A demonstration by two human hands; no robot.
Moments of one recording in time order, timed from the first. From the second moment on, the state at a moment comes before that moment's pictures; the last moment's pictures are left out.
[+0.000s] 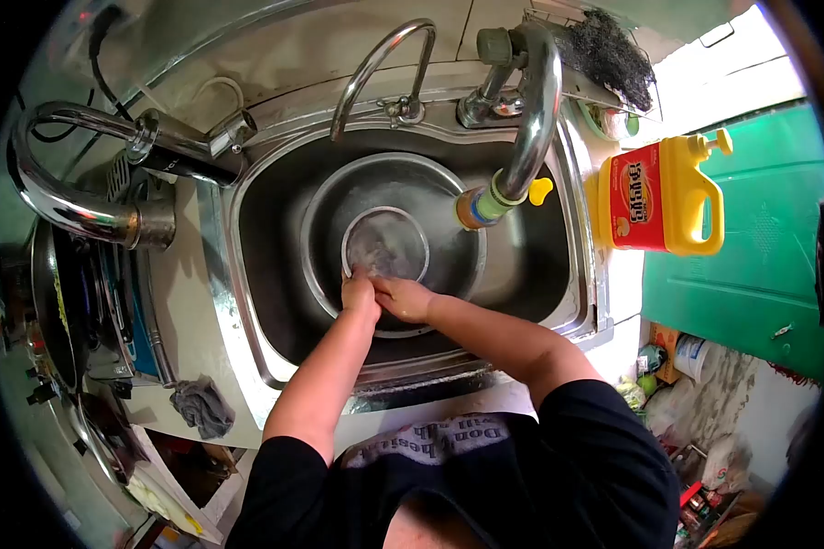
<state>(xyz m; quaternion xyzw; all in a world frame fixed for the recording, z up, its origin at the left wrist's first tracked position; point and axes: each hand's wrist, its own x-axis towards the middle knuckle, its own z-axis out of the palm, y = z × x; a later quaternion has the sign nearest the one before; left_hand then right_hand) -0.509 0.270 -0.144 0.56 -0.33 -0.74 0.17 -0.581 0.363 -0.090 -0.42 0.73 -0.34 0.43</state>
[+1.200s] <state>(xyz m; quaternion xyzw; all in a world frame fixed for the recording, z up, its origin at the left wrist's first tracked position) -0.478 0.278 0.003 0.44 -0.34 -0.83 0.01 -0.584 0.341 -0.040 -0.54 0.72 -0.43 0.11</state>
